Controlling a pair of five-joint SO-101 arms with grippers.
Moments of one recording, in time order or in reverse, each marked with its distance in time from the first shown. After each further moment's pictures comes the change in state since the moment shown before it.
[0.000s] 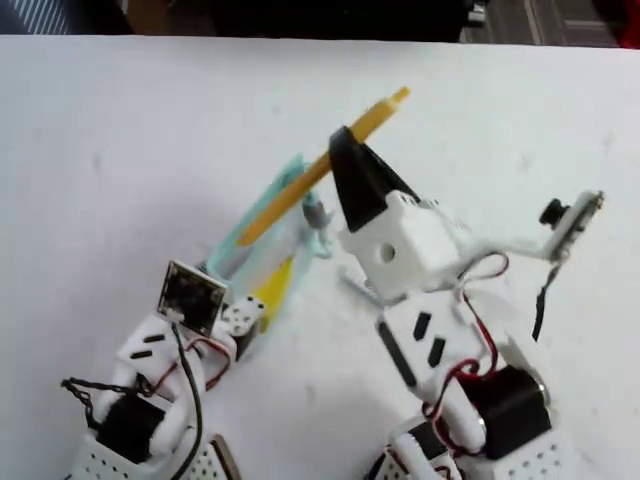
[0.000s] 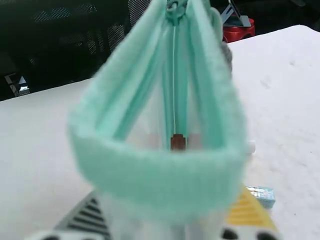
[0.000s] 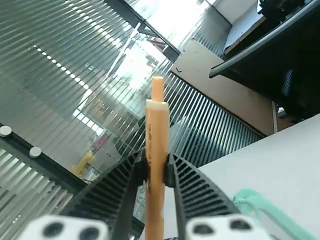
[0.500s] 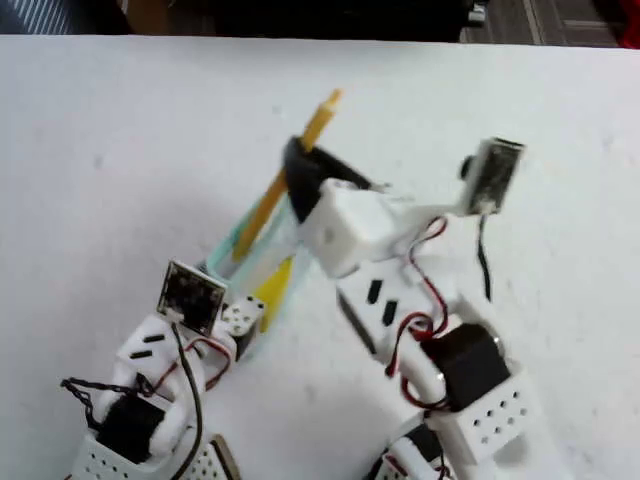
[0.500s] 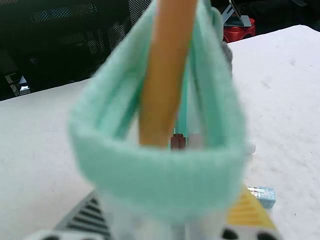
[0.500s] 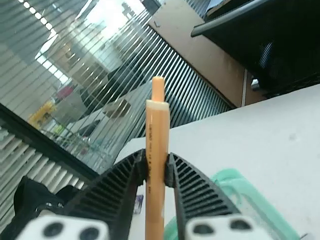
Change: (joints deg) left arm 0.0 0.0 0.0 0.0 0.0; right arm -5.8 8.4 0.0 0.0 10.3
